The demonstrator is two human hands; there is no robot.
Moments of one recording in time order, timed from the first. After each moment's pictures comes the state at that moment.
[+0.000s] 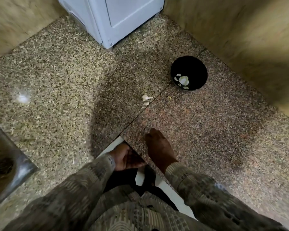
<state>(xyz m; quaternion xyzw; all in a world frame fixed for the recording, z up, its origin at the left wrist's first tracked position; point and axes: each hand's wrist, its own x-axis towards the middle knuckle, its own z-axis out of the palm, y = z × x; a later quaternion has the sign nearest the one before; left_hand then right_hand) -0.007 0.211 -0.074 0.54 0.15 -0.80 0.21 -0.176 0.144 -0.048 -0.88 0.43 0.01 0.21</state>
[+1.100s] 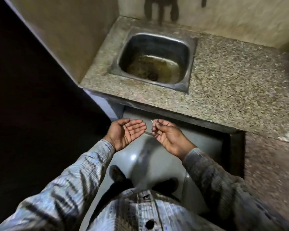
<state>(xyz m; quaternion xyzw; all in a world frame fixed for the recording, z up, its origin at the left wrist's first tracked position) 0.004 0.715 0.023 0.32 0.30 -0.36 0.82 -0.031 0.513 0.032 -0.41 0.27 0.22 0.84</state>
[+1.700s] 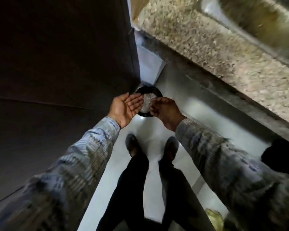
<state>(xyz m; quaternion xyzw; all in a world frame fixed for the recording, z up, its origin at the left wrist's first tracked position) 0.093 0.942 -0.236 0.33 0.43 -0.24 0.80 0.112 0.770 -0.212 -0.56 0.32 0.35 0.68</state>
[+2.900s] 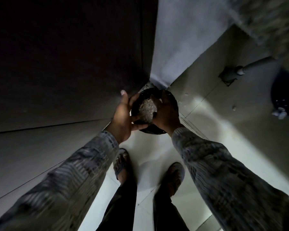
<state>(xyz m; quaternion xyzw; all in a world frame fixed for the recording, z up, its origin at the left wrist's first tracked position) 0.127 0.938 -0.461 0.41 0.49 -0.21 0.74 0.188 0.787 -0.550 -0.91 -0.17 0.33 0.17</state>
